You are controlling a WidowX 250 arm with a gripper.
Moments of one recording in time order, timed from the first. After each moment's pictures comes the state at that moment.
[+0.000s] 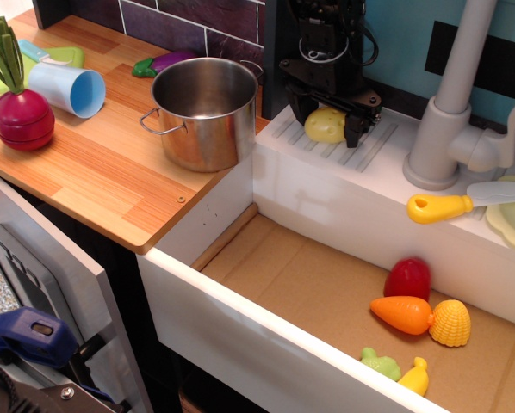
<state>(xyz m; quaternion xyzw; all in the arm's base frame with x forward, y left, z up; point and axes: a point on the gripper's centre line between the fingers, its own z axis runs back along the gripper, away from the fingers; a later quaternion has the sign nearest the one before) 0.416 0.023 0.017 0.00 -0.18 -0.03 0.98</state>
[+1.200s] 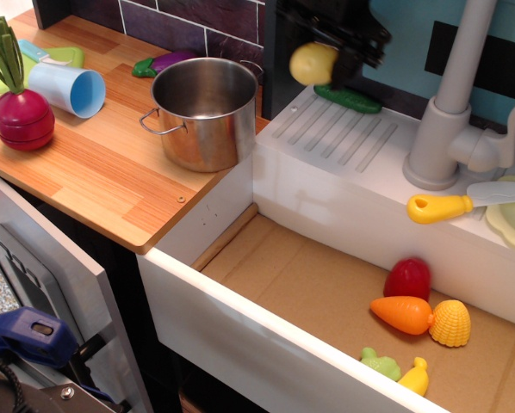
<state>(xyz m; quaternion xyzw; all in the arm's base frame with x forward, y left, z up) 0.386 0.048 0.093 0.10 -0.10 -0.01 0.99</state>
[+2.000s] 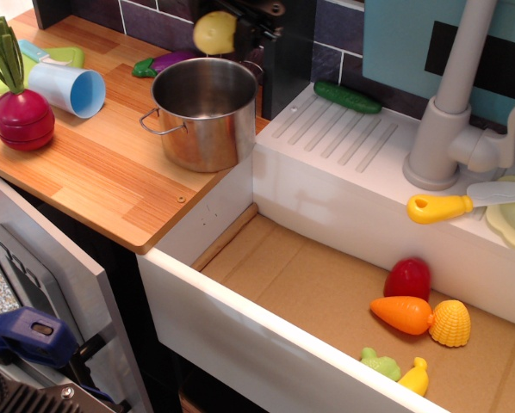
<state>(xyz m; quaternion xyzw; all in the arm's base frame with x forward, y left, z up) 0.366 0.115 0.107 0.13 -0.14 -0.02 0.98</state>
